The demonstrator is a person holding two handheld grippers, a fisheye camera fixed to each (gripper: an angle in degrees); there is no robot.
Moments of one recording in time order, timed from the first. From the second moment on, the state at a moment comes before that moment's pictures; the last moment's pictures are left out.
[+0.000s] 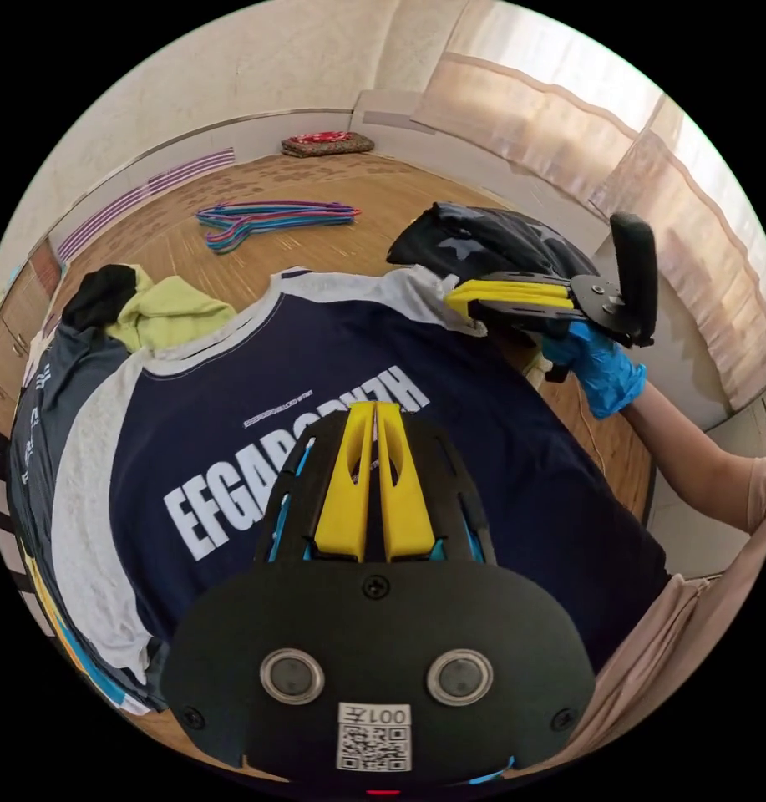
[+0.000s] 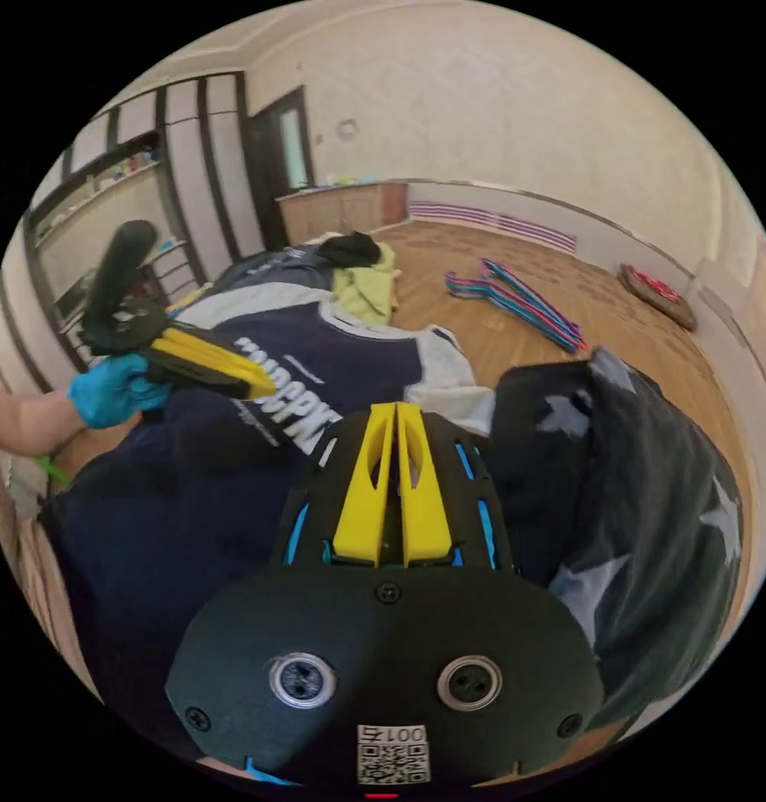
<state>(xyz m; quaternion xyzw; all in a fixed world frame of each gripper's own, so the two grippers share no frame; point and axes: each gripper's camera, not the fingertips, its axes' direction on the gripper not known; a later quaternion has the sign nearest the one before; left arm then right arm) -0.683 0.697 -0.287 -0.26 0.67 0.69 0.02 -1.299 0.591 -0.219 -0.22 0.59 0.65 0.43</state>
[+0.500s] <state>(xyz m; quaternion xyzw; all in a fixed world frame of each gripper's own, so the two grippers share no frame) -0.700 0.757 -0.367 -0.26 0.67 0.69 -0.02 -1.352 0.620 -0.244 -0.11 0.65 0.74 0.14</state>
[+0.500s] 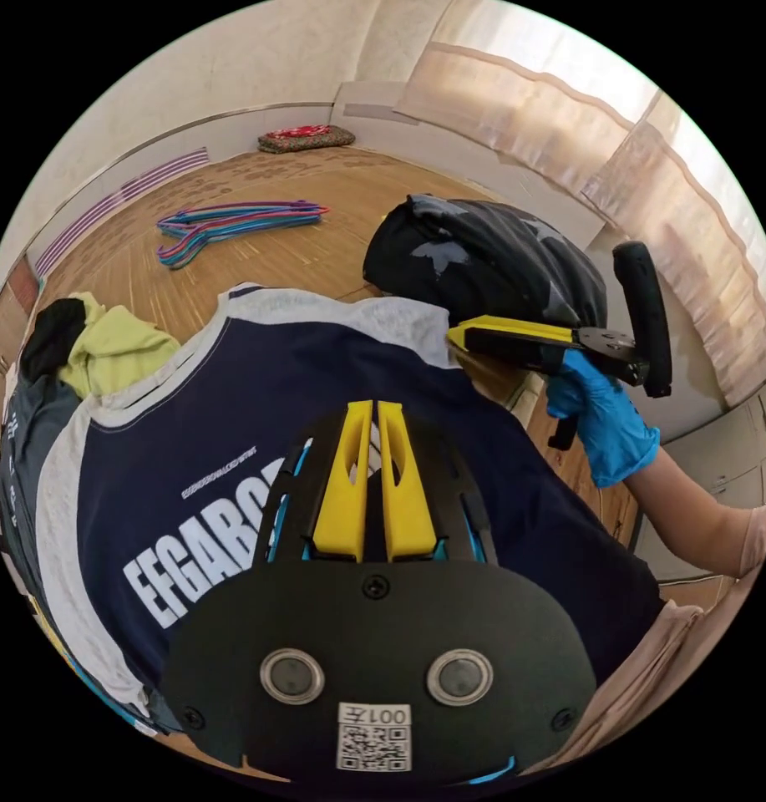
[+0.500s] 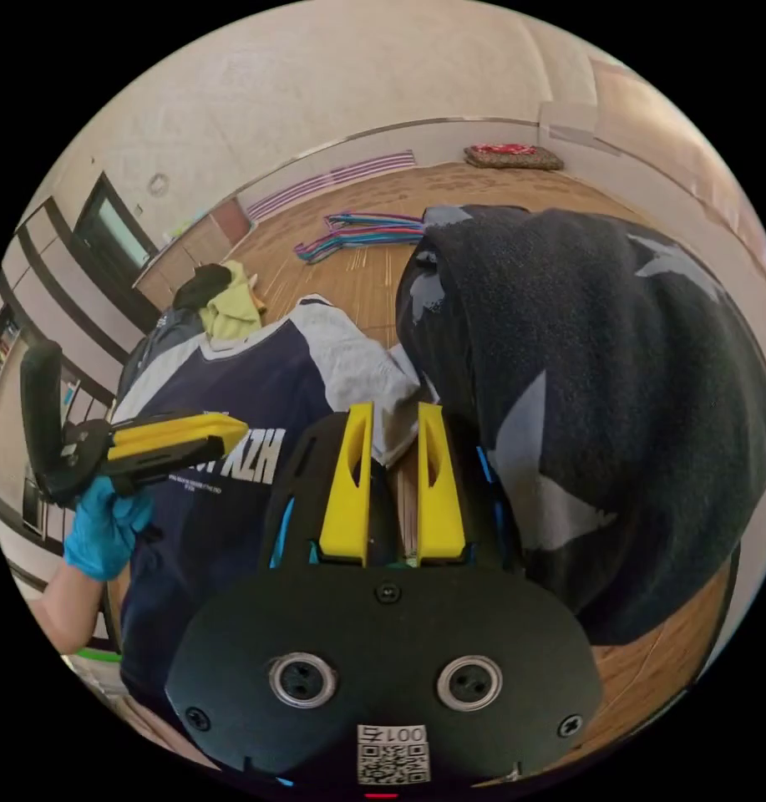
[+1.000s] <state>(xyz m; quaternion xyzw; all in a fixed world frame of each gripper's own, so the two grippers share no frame) -0.726 0.821 -0.425 -0.23 0.66 0.71 -0.07 -1.333 0.641 -0.253 -0.12 0.65 0.73 0.17</state>
